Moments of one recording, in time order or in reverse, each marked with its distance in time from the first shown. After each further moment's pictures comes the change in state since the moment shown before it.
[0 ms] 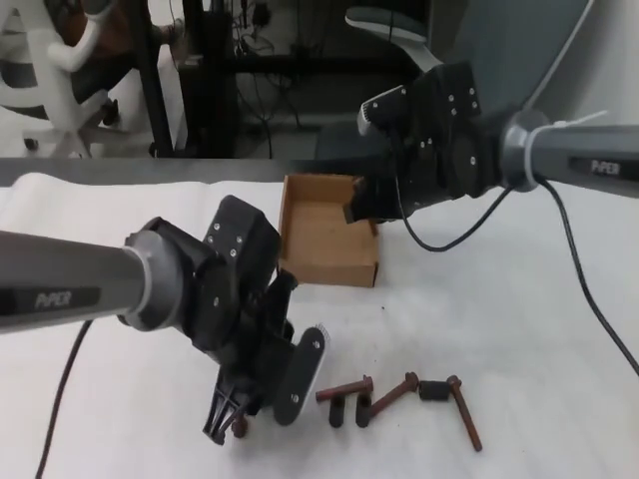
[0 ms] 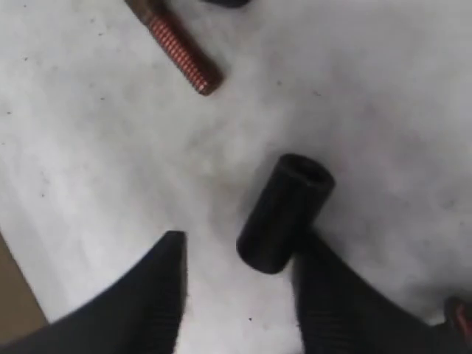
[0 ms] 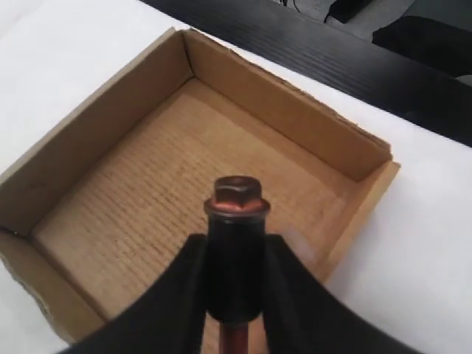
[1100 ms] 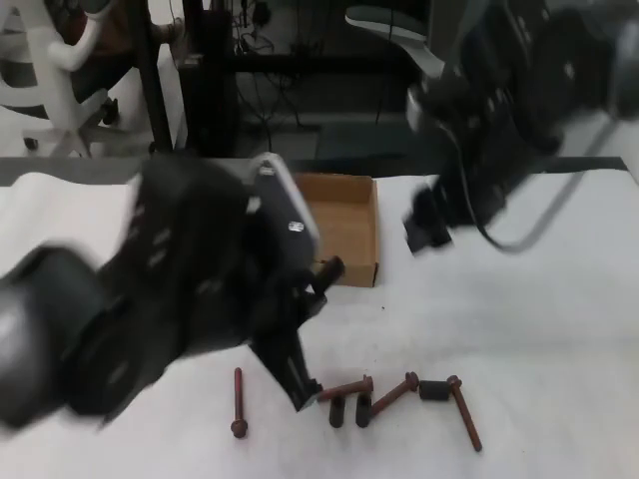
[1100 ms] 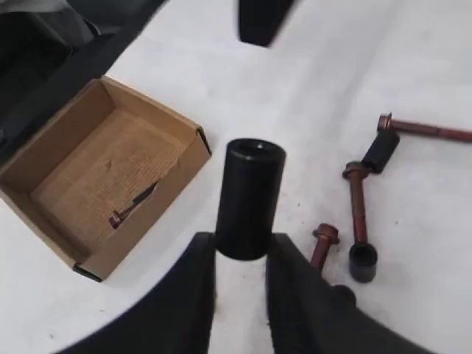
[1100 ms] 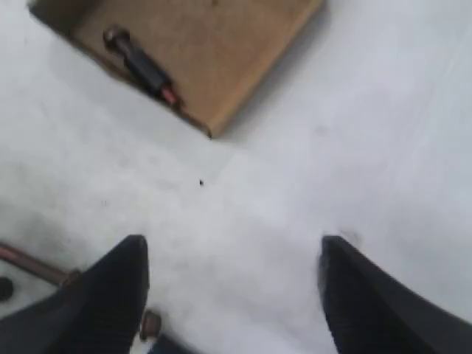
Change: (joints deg) left arm -4.8 -28.1 12.9 -18.4 4.4 -70.6; right arm -0.5 -20.0 6.6 34.0 6.3 -2.2
